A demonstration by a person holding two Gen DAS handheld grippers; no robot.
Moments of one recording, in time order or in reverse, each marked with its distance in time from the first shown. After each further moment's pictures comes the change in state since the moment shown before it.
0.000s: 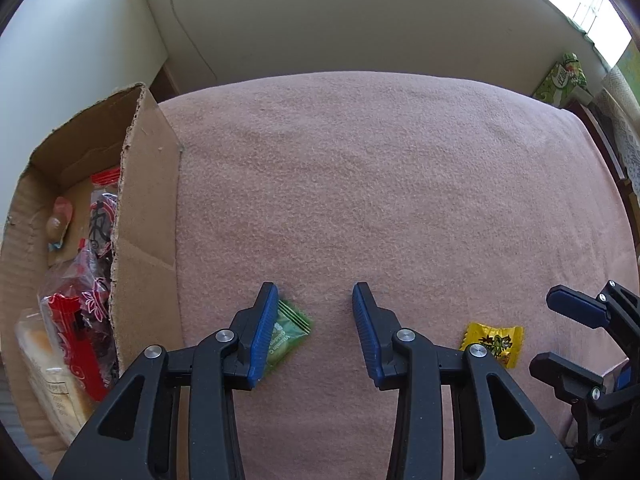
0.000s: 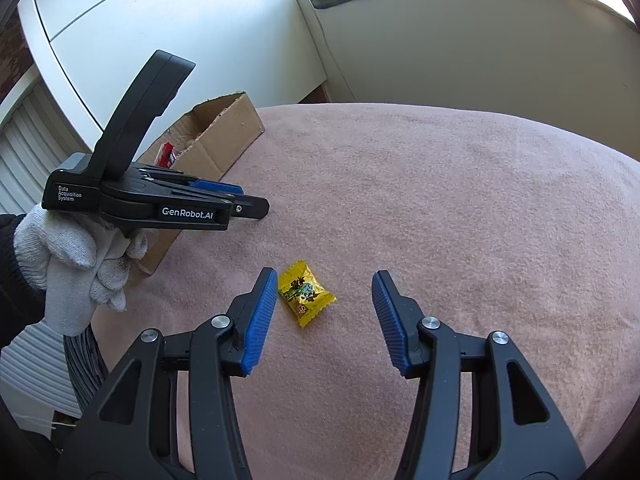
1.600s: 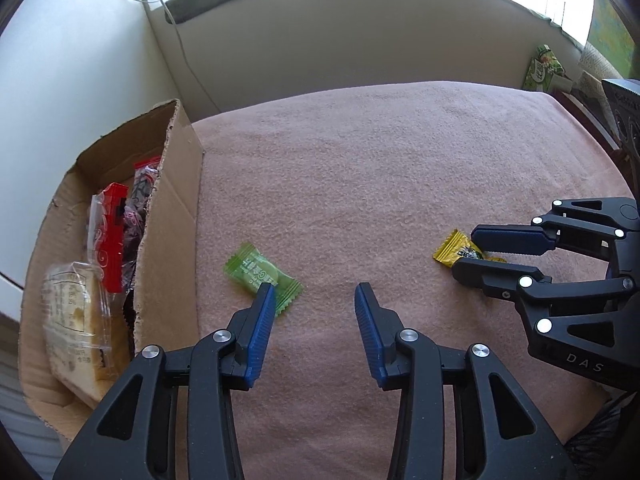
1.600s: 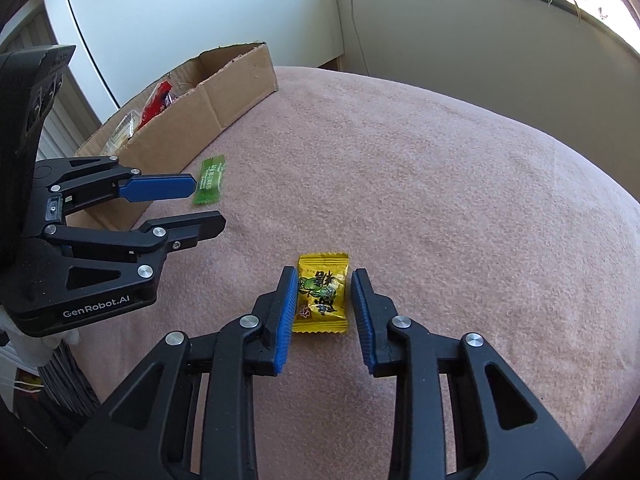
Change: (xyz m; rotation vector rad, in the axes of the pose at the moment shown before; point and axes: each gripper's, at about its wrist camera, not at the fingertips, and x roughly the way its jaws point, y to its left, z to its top) left arm -0.037 -0.032 -0.069 0.092 -0.191 0.093; right arm 0.040 0.027 0.004 -0.166 0.104 -0.085
